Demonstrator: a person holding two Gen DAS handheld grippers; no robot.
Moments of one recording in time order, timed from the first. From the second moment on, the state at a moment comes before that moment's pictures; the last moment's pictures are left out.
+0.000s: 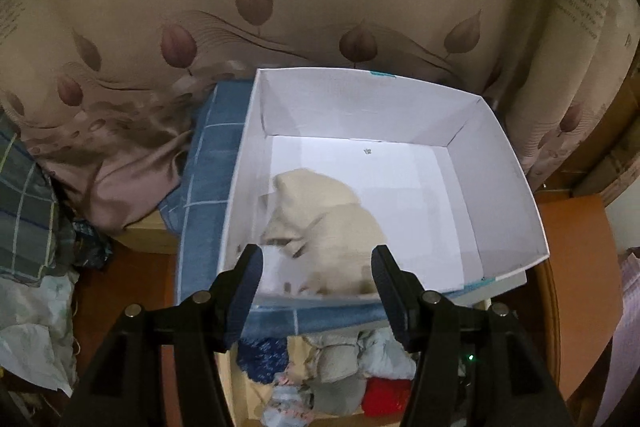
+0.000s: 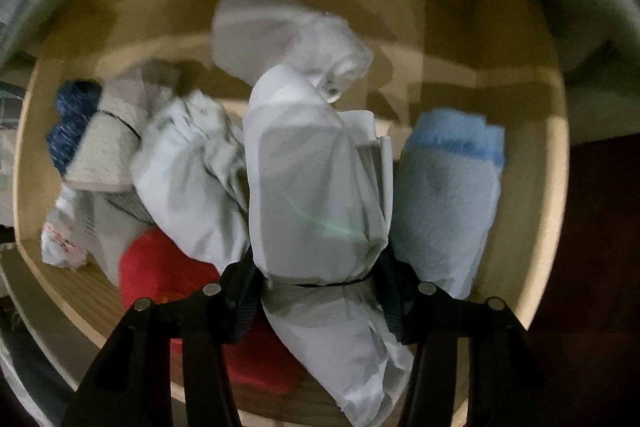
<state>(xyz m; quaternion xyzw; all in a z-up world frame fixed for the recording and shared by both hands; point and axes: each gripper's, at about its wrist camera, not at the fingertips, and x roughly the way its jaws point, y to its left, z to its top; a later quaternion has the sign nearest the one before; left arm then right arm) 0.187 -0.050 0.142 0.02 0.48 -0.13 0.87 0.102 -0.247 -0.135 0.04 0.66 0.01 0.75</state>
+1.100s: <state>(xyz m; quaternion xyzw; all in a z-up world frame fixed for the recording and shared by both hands) 0.061 0.015 -0.008 0.04 0.48 0.02 0.88 0.072 -0.233 0.110 0.08 0.45 0.11 0.89</state>
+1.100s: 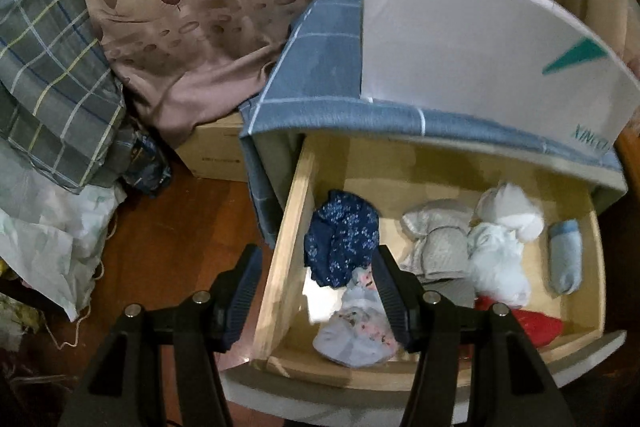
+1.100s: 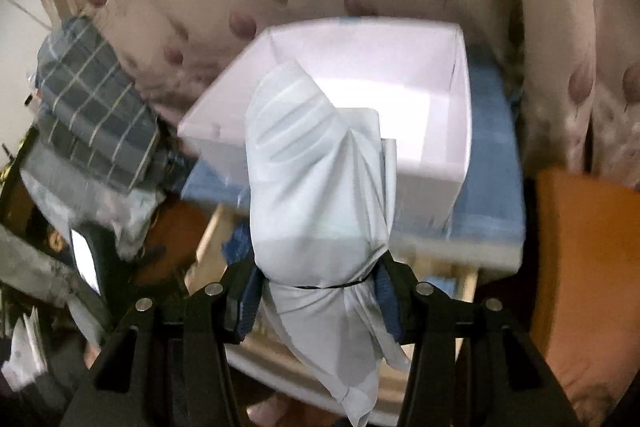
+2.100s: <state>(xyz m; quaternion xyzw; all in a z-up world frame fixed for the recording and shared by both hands) 0.063 0.013 -0.026 0.01 0.49 0.02 0.87 0.269 -0.243 0.063 0.07 0.53 -0.02 0.84</state>
